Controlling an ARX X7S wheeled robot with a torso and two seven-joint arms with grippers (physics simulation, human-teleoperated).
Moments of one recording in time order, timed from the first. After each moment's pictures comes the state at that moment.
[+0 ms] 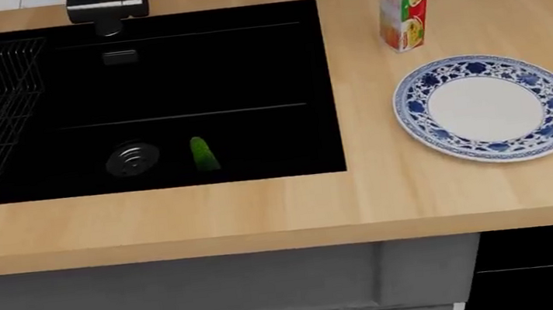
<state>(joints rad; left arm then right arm) 0.02 -0.10 0.10 0.05 -0.14 -0.08 -0.06 0.00 0.10 -0.12 0.01 0.12 0.00 0.12</state>
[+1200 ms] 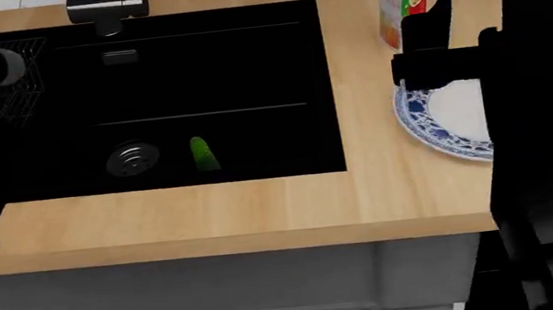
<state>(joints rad) -0.91 -0.17 0.08 0.03 -0.33 -0.92 -0.14 0.94 0.33 -0.10 -0.10 0.26 0.87 0.20</state>
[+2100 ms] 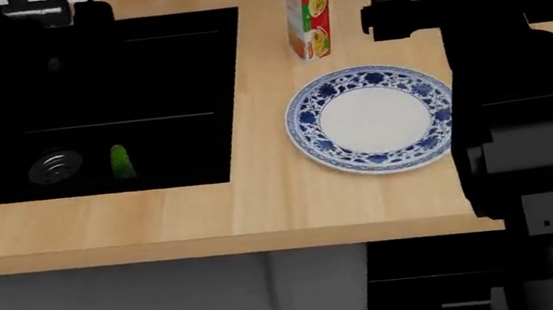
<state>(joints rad) -1.36 -0.08 0.24 -0.82 -0.21 -0.55 -0.09 1.25 0.23 -0.19 0.58 0.22 0.61 0.10</state>
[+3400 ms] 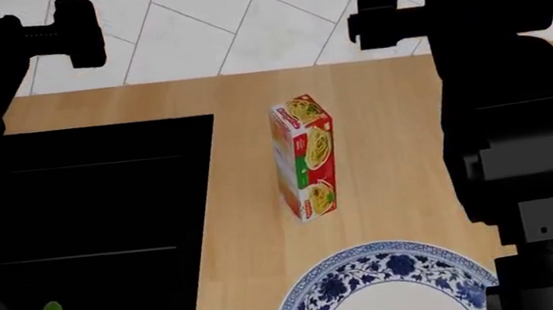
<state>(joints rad) -1.33 -0.13 0.26 -0.70 -0.26 -0.61 -0.12 1.24 0.23 -0.20 0.53 0.27 0.67 0.11</state>
